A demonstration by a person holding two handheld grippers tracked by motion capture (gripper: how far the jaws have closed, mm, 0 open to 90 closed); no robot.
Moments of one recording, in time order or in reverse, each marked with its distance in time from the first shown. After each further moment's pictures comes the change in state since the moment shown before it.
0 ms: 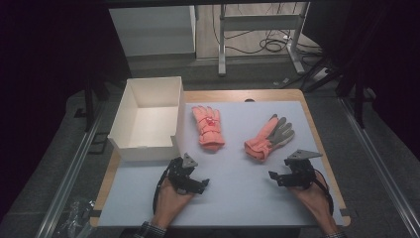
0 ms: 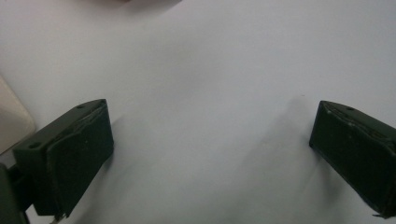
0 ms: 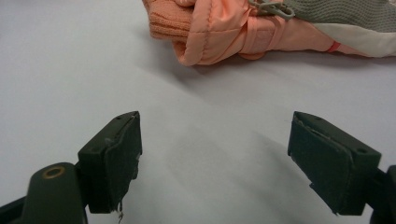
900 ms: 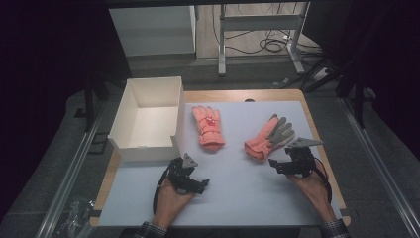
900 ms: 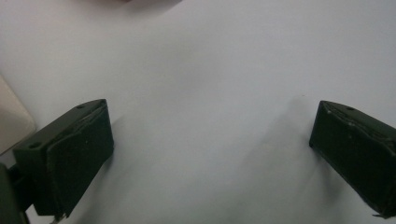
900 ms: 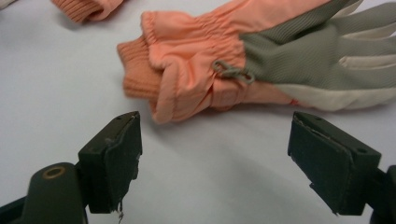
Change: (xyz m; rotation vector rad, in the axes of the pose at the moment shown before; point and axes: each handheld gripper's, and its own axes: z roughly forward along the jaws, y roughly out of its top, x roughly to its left) left arm 0.000 0.000 0.000 -0.001 0.001 -0.001; right arm -0.014 0.032 0.001 -0.039 -0.035 0.010
